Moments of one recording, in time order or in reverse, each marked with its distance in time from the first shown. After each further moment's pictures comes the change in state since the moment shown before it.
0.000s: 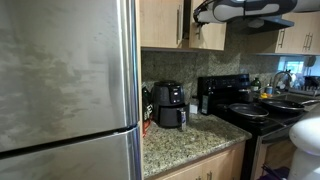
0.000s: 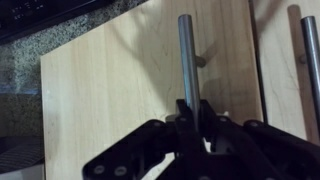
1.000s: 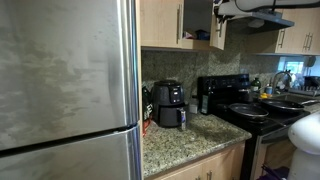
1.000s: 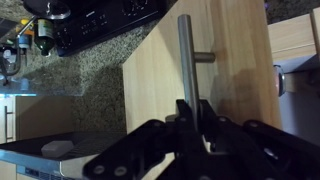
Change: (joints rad) arm -0.034 -0.272 -0.014 -0.164 0.040 -0.177 0.005
